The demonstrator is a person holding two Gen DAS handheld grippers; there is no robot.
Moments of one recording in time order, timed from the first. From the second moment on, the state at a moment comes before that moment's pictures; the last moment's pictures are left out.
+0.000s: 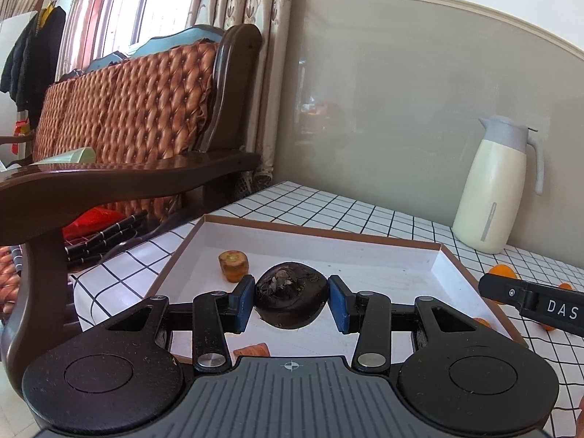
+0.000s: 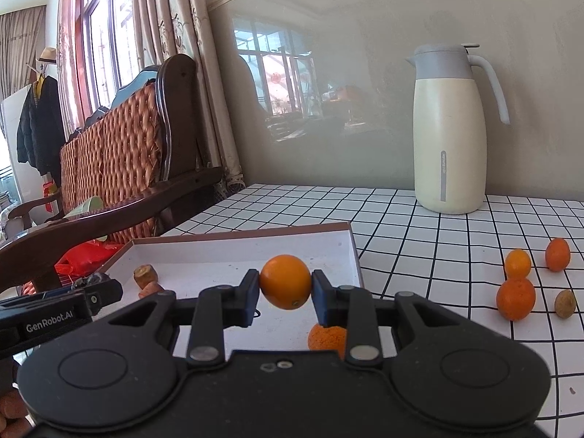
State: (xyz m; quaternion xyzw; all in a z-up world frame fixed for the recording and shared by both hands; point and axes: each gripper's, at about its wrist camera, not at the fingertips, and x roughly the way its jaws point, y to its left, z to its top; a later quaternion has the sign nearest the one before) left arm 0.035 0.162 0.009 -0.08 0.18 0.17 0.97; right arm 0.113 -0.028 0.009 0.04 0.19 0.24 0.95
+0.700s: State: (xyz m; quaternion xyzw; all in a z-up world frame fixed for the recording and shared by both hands) left arm 0.032 0.177 0.015 -0.06 0.14 0.23 0.96; right arm 0.119 -0.030 0.014 0.07 0.14 0.20 0.97
